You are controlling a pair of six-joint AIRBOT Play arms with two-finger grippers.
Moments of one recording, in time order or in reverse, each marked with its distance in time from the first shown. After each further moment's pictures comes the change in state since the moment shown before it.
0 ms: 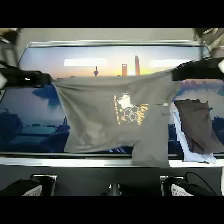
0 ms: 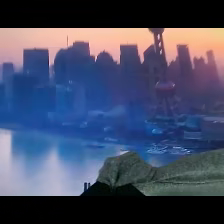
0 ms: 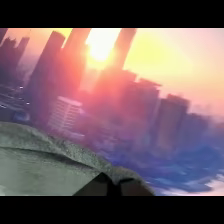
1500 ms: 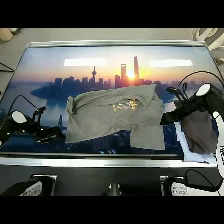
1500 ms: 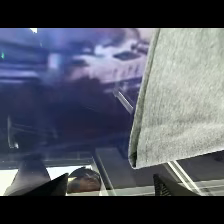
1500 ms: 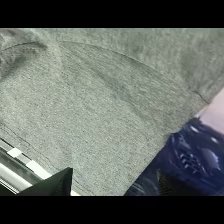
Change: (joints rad) left arm 0.306 0.049 -0.705 -0.399 -0.147 0.257; right arm -0.136 -0.138 -0.343 -0.016 0.407 -0.216
